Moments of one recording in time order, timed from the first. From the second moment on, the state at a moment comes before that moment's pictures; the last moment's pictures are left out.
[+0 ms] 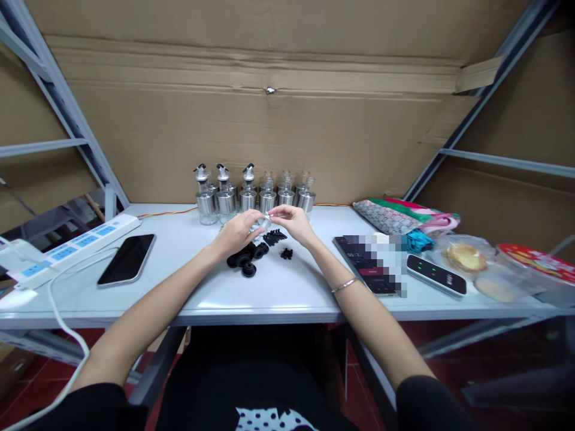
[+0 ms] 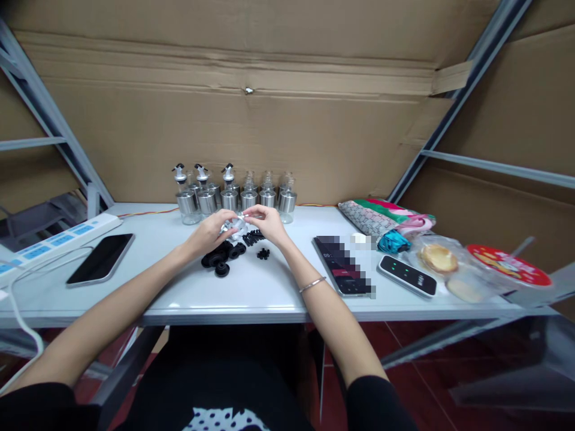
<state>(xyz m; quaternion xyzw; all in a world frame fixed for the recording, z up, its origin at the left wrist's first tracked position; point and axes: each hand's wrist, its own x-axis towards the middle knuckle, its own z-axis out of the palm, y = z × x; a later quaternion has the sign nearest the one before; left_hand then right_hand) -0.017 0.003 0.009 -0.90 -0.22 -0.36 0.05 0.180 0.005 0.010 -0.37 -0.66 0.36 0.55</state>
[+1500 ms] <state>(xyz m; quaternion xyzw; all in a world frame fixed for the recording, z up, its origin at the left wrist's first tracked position) -0.017 0.003 0.008 -0.93 -0.24 -0.25 0.06 0.224 0.011 0.008 -0.51 -0.80 0.30 0.11</state>
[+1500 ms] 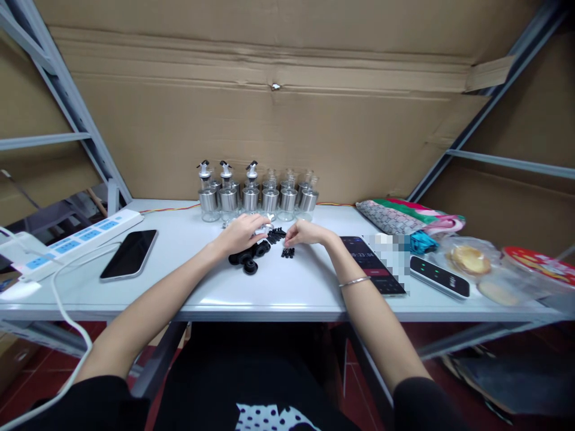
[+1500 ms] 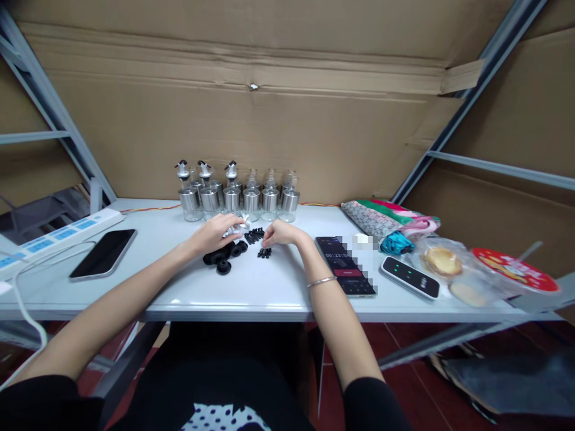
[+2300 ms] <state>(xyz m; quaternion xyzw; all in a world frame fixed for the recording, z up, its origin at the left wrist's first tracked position) -0.017 0.004 0.005 -0.94 -0.23 -0.25 0.06 0.217 0.011 0.005 -0.48 -0.80 0.35 0.10</state>
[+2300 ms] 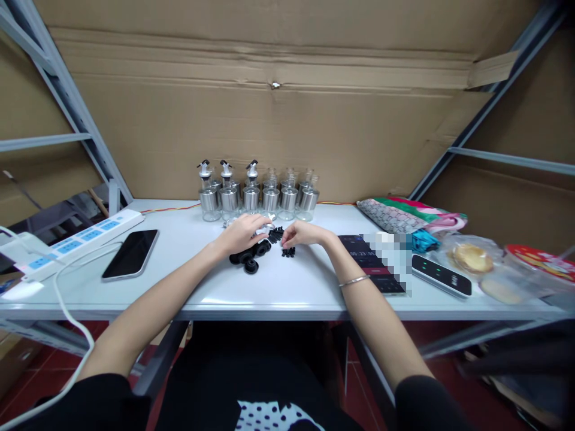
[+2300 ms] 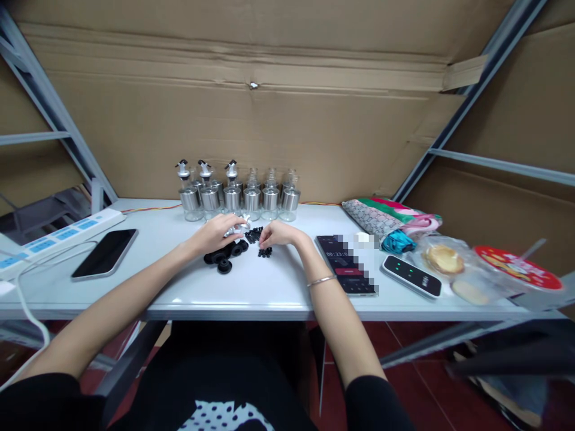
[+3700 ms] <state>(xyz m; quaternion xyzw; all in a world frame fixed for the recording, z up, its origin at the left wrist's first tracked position) -0.017 0.004 0.006 -0.94 -0.24 -0.25 0.06 0.201 0.003 0.006 -0.53 -0.80 0.25 0.12</state>
